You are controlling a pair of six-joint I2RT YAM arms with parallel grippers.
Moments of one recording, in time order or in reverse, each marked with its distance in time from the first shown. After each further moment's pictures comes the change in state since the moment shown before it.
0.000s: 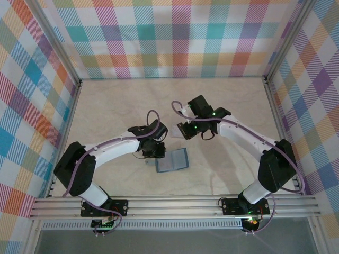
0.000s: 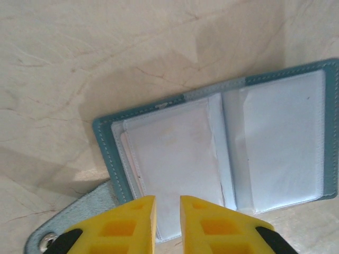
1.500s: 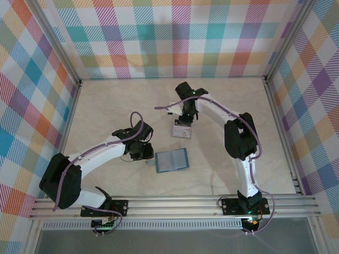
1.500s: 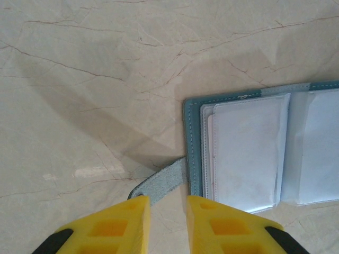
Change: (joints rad) left arm 0.111 -0.160 -0.137 -0.028 0.001 -0.018; right arm -0.078 0.531 0.521 -0.214 0.137 -0.726
